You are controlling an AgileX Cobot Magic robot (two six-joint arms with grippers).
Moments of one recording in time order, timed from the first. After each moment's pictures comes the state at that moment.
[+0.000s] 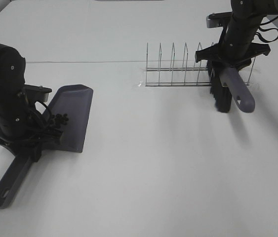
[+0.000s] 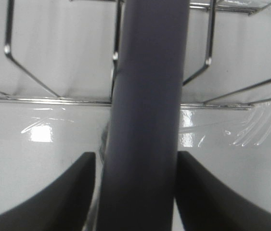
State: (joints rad) left arm -0.30 2.04 -1.13 0.07 0.73 -0.26; right arm 0.20 2.28 -1.83 -0.18 0.79 0.27
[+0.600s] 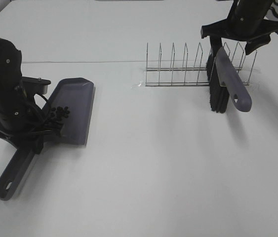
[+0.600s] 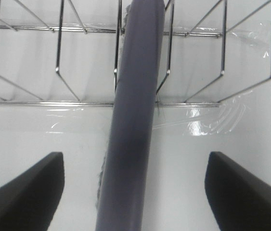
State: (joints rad) left arm -0.30 1.98 -1.13 0.06 0.70 -0.26; right arm 0.20 2.12 -1.83 -0.14 0.89 0.27
